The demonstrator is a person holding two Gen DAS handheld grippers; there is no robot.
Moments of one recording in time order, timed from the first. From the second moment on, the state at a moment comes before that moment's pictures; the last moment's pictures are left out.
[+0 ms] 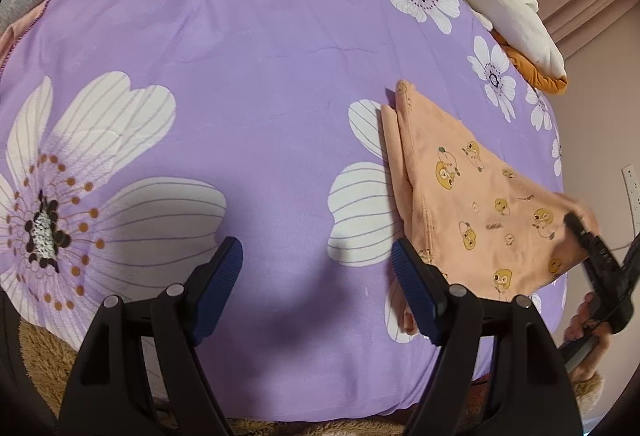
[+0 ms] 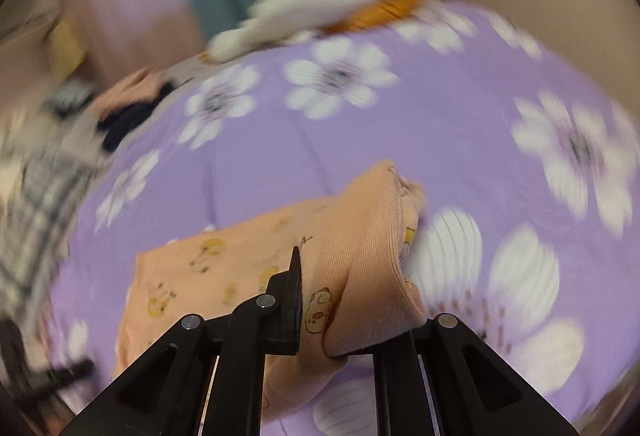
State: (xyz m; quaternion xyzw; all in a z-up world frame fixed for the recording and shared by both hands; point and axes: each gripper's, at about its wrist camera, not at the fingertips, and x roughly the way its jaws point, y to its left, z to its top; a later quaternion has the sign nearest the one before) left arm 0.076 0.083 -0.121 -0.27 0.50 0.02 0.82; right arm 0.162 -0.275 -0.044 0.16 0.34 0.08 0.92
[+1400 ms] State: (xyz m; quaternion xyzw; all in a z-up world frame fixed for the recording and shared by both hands) left arm 0.168 0.004 -0.072 -0.20 0.47 -0.17 0.84; right arm 0.113 -0.180 -0.048 0.10 0.41 0.27 0.87
